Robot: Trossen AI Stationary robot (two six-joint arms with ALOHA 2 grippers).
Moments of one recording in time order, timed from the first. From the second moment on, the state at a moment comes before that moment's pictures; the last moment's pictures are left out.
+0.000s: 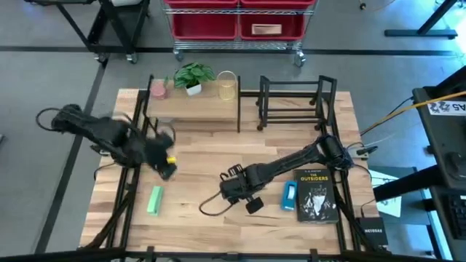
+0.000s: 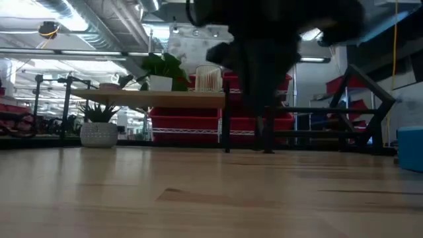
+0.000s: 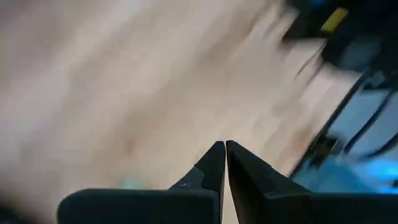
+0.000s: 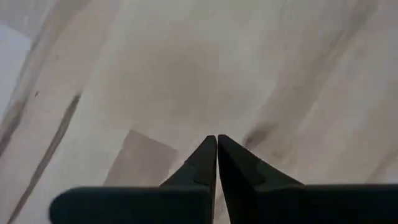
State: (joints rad) left arm -0.47 1.19 1.32 -1.28 -0.14 -1.33; right arm 0.35 2.13 1.70 -0.97 0.03 -0.19
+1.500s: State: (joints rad) left arm -0.74 1.41 0.74 -0.75 0.20 -1.98; right arm 0.43 2.13 1.50 -0.68 0.09 -0.16
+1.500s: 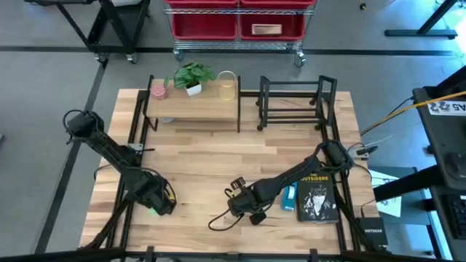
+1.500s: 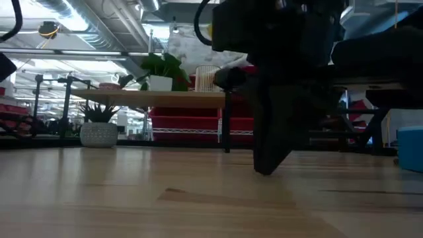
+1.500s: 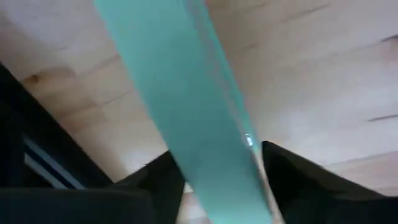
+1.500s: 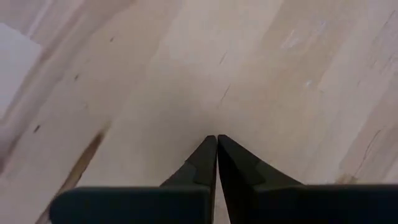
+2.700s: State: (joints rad) left arm 0.43 1.41 0.83 -0.73 -0.05 -0.80; right arm 0.43 1.87 1.50 -0.89 0.17 -0.03
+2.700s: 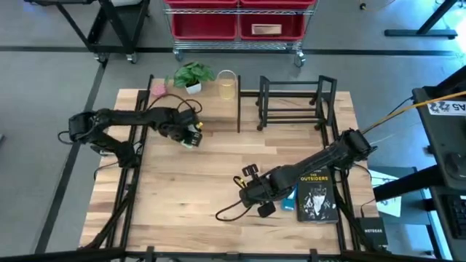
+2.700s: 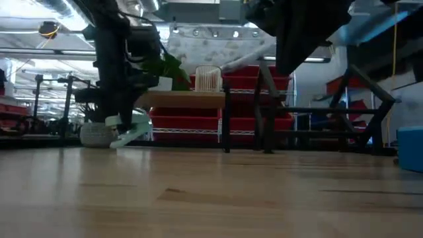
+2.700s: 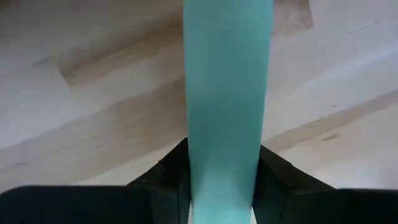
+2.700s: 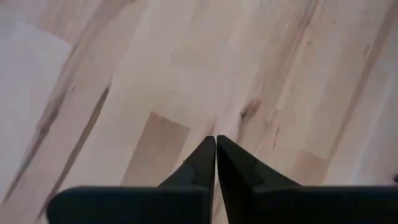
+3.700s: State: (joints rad) left arm 0.35 1.40 0.83 -0.72 -0.10 -0.83; right arm 0.43 1.87 1.50 -0.86 0.17 -0.01
